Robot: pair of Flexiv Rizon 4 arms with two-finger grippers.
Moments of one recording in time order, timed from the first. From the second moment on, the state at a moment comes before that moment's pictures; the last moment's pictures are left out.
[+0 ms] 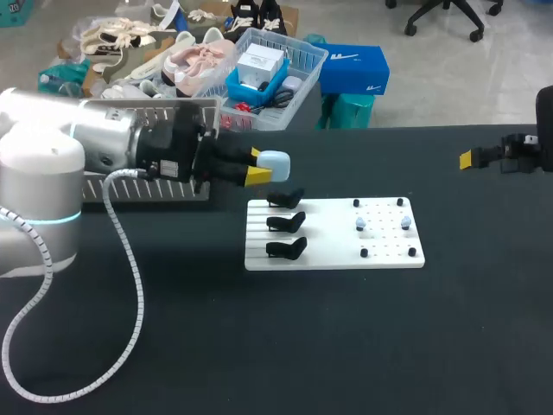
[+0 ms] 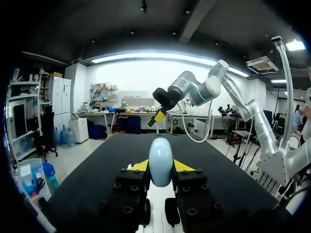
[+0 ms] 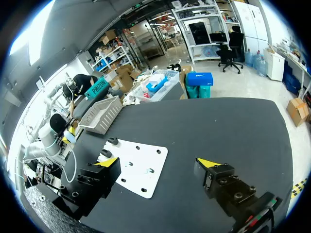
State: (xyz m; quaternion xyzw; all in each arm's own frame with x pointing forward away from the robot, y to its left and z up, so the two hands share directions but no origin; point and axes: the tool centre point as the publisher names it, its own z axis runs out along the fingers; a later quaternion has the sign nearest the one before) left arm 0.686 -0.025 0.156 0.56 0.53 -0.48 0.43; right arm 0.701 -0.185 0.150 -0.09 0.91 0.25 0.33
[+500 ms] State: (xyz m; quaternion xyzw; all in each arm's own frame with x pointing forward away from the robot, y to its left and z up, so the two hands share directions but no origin) left arm 0.642 -0.028 0.159 0.59 0.47 -0.47 0.47; right arm 0.701 -0.185 0.150 -0.09 0.91 0.25 0.33
